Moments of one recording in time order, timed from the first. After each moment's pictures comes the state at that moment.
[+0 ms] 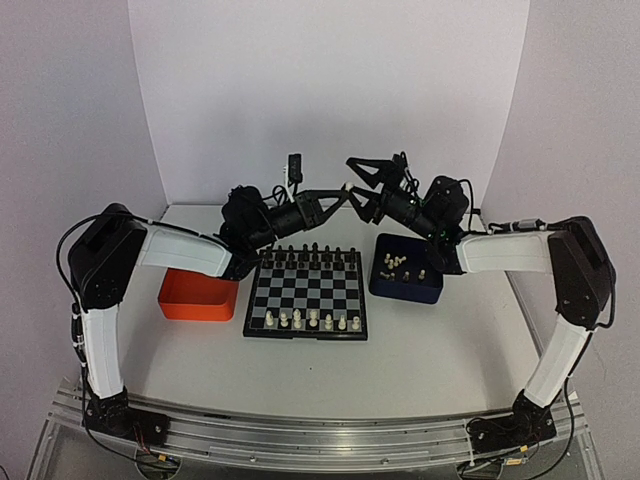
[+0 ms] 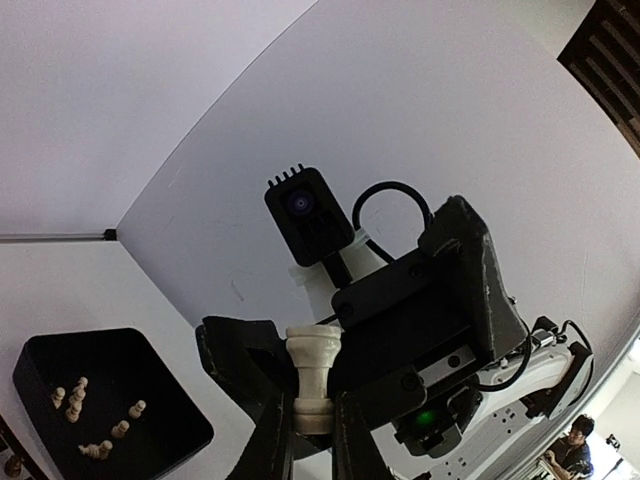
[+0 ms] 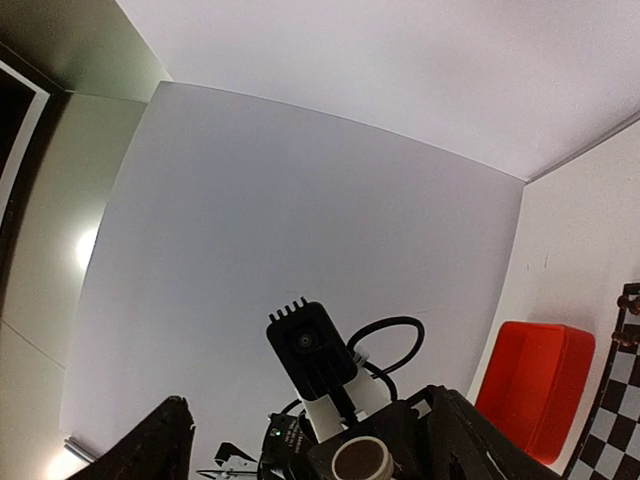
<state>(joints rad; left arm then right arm) -0.77 1.98 1.26 1.03 0.45 -0.89 0.59 1.78 1.12 0.94 -0.43 1.43</state>
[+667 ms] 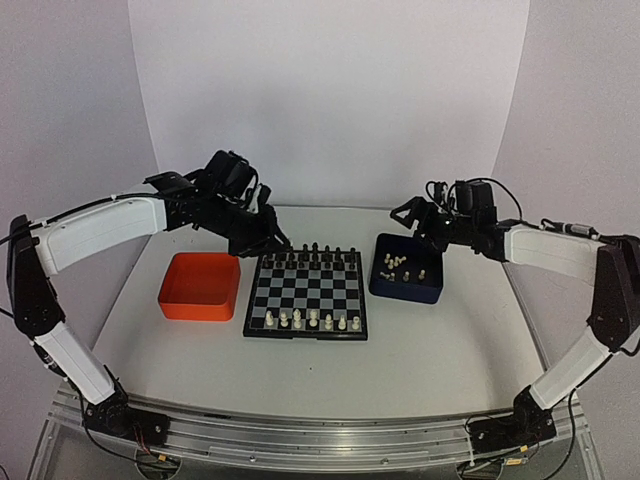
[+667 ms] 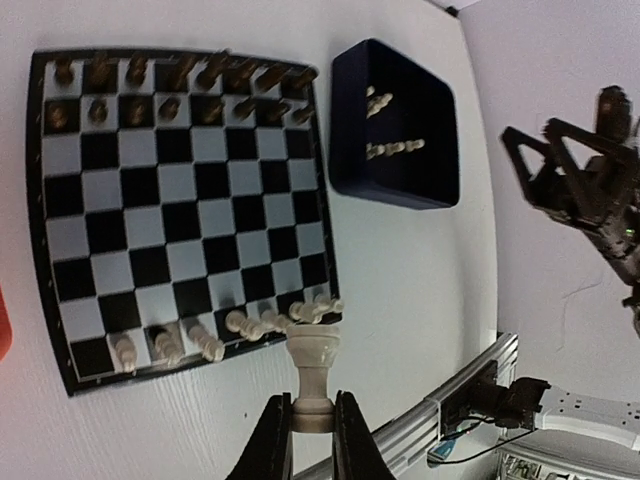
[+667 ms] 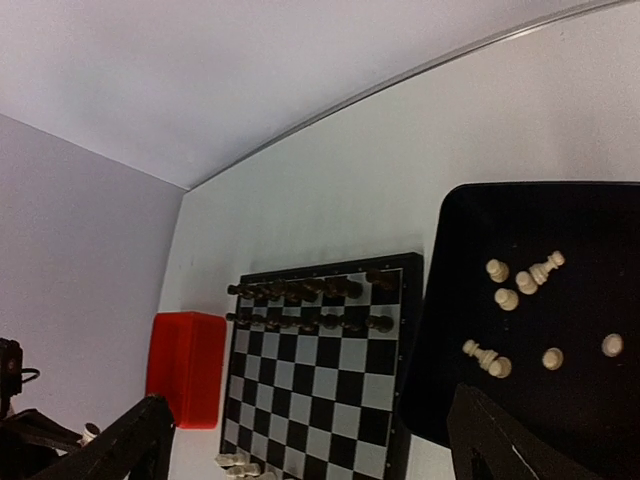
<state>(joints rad) -0.77 1.60 1.47 -0.66 0.22 -0.81 0.37 1.55 1.06 0.01 -0.28 0.75</state>
